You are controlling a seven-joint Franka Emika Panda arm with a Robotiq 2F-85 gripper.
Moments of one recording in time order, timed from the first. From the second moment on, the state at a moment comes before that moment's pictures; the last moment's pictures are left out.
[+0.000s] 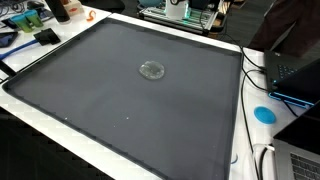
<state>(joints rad) 0.07 -0.16 0.07 -2.13 0.19 1.90 -0.10</state>
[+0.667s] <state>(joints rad) 0.07 -0.05 0.06 -2.34 0.23 2.22 -0.02</state>
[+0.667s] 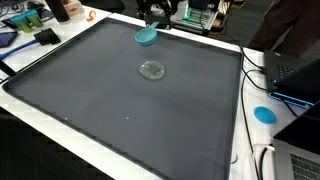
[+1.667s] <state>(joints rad) 0.06 0.11 0.06 -2.38 0.12 2.28 0.04</state>
